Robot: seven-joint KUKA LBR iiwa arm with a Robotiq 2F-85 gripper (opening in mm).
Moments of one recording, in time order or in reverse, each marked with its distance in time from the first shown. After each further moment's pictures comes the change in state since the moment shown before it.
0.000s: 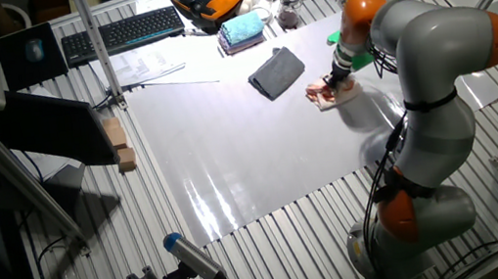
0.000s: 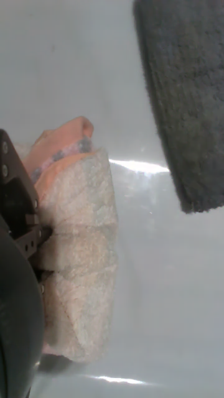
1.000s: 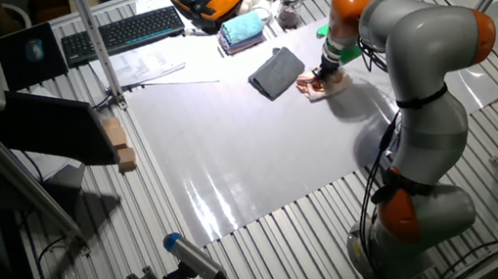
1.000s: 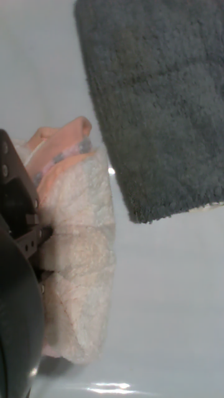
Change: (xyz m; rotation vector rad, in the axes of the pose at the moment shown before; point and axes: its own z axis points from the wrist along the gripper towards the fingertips) arm -0.049 0.000 0.011 0.001 -0.016 0.001
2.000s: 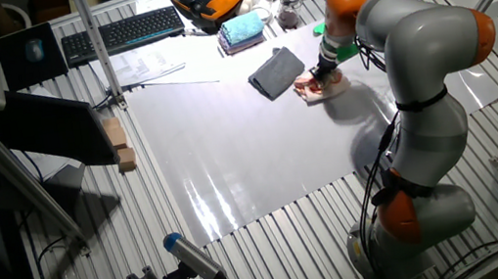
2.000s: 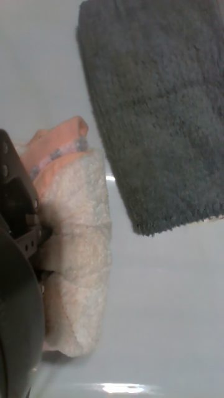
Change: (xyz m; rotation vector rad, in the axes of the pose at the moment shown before) arm -0.004 0.014 -0.011 0.018 0.005 0.024
